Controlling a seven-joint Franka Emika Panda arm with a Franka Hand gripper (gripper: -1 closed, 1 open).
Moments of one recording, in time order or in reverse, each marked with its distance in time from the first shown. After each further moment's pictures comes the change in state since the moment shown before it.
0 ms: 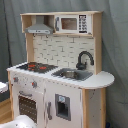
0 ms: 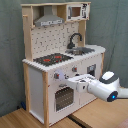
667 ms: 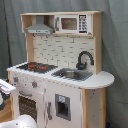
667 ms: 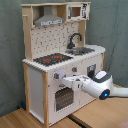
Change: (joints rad) arm -0.115 0.000 0.036 -0.005 -0.001 0.064 0.089
